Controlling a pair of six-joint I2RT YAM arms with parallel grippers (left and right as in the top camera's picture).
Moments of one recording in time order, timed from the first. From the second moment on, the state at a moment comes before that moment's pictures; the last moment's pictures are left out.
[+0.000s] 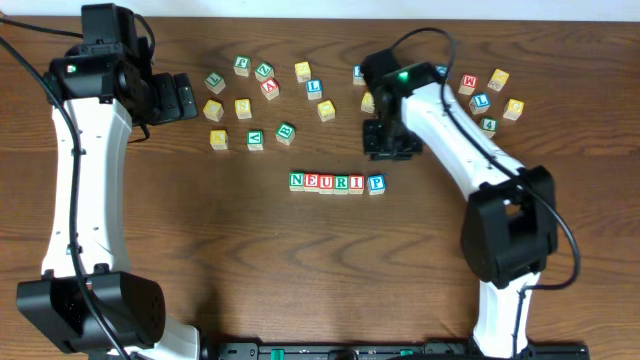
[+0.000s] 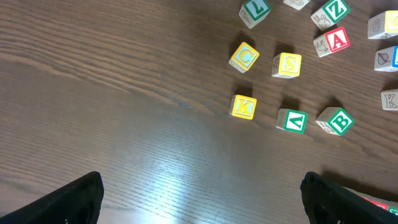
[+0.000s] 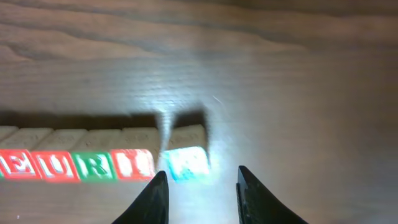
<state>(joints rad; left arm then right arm) 0.10 1.70 1.74 -1.19 -0.04 -0.14 0.41 2.10 1.78 -1.23 -0.02 0.43</state>
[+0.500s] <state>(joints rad) 0.10 1.70 1.74 -1.19 -0.04 -0.14 0.37 2.08 1.61 -1.18 -0.03 0.43</state>
